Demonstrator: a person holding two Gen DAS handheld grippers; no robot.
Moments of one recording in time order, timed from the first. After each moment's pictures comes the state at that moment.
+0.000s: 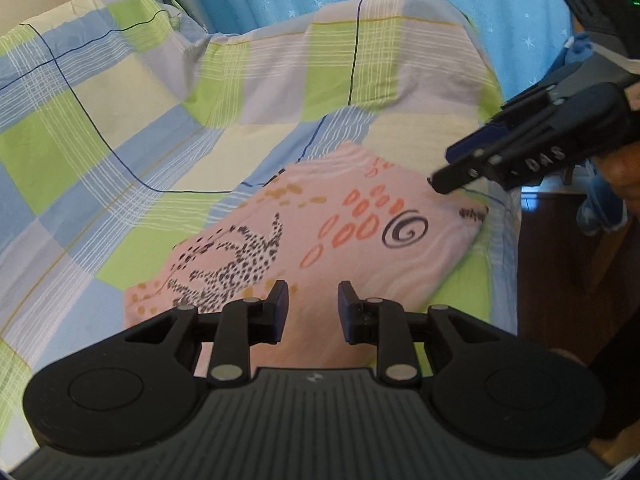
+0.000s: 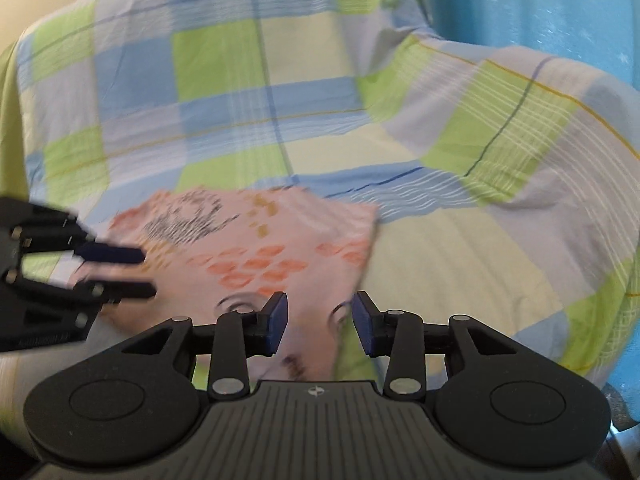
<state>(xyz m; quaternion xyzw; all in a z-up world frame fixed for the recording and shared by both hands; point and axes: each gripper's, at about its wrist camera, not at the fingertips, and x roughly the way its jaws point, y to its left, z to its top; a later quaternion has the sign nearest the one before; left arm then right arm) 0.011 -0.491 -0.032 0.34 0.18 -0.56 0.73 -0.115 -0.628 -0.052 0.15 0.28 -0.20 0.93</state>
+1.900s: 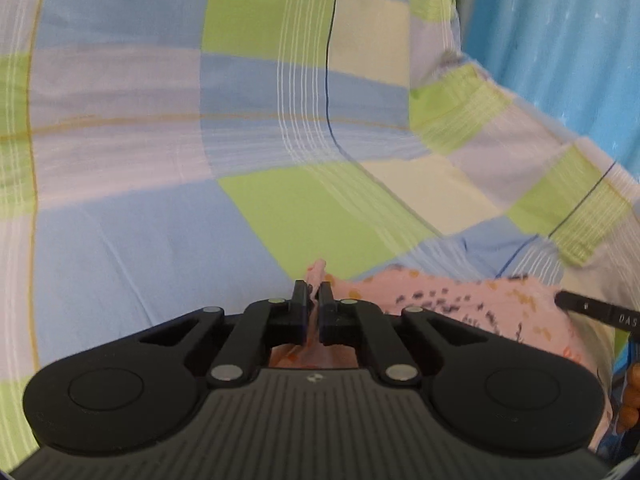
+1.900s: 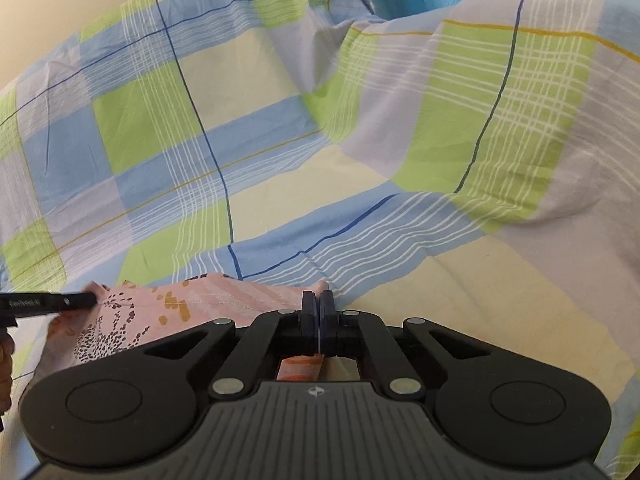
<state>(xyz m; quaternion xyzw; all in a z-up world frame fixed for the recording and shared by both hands) 0.195 -0.468 -0.027 0.04 0.30 -0.42 0.85 -0.060 -0.714 -0.078 0.23 0.21 -0.22 0.92</state>
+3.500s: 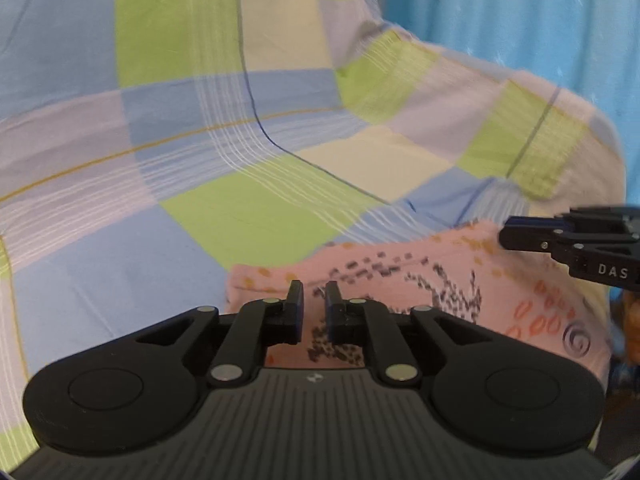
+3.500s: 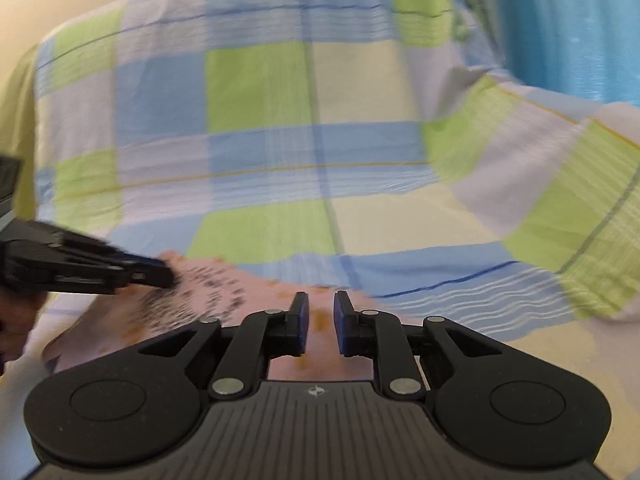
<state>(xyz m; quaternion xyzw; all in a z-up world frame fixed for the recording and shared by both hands) 0.161 -0.493 -0.039 0.17 0.28 -0.49 0.81 -0.010 -0.637 -0.054 0.09 0.24 -0.12 0.96</state>
